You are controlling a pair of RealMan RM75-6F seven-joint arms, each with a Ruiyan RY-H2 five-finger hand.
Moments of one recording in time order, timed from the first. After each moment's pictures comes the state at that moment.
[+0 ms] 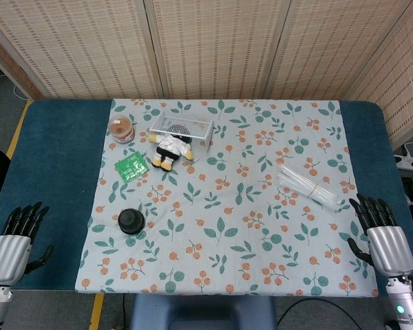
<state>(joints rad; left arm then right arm) -0.10 -1.17 -0.01 -1.57 1.57 1.50 0.09 0.08 -1.14 0.03 -1.61 -1.56 1.49 -0.12</state>
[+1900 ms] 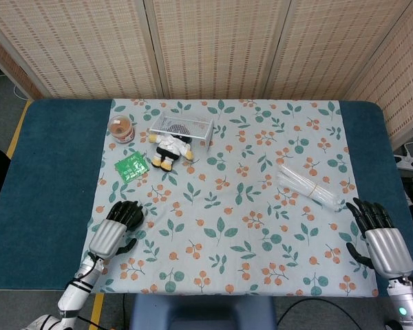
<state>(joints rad) -0.38 -1.69 -0.04 -1.20 1.53 1.17 0.15 0.08 -1.09 0.01 -1.64 -1.56 1.44 -0.08</state>
